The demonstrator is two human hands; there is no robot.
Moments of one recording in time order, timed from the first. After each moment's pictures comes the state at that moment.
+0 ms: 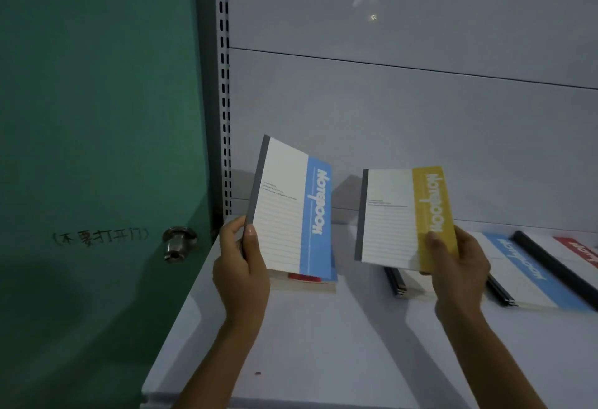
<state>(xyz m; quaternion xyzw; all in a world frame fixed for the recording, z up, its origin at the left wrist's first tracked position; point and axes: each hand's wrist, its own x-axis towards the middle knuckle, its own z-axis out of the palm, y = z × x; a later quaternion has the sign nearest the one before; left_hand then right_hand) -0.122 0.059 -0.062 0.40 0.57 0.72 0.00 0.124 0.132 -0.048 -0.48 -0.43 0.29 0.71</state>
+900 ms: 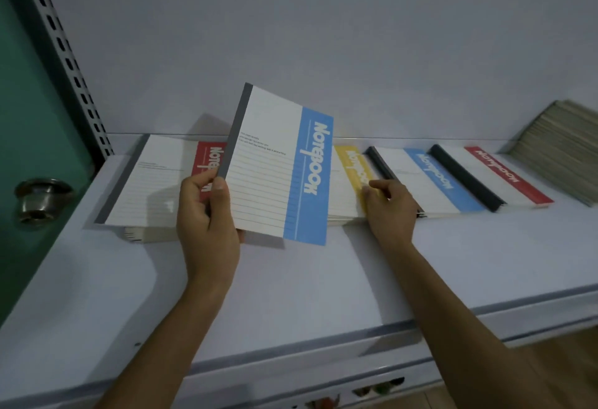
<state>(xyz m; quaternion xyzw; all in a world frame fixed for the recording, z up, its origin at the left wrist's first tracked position) -0.032 0.074 -0.069 0.41 0.50 0.73 0.23 0.194 0.158 -0.098 -0.69 -0.51 0.15 0.49</state>
